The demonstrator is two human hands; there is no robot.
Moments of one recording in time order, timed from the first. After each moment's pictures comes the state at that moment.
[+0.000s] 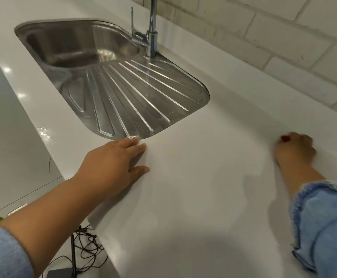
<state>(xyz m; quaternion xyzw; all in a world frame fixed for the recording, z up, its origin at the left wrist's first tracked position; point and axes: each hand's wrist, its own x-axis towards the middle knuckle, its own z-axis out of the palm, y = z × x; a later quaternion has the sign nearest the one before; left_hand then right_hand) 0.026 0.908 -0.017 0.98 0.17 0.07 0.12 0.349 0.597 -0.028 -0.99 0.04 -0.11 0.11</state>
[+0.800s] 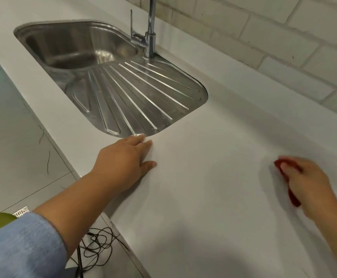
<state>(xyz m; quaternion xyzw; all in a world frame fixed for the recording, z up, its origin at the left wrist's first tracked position) 0.024 0.906 -0.013 0.98 0.17 0.04 0.13 0.197 0.564 0.014 -0.92 -0.03 -0.01 0.38</state>
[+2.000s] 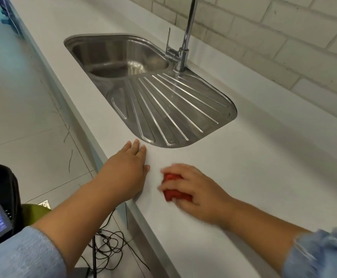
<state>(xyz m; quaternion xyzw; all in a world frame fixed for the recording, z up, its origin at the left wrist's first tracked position) -0.022 0.949 -0.009 0.96 0.24 -0.04 0.12 0.095 0.769 -0.013 -0.71 -0.65 0.13 0.23</state>
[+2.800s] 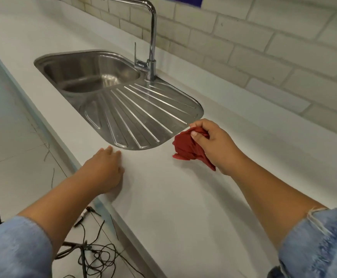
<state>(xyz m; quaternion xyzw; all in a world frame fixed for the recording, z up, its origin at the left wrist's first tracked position) -0.013 0.945 0.008 0.96 0.25 -0.06 0.10 0.151 0.733 0.064 -0.77 -0.31 0.15 0.54</state>
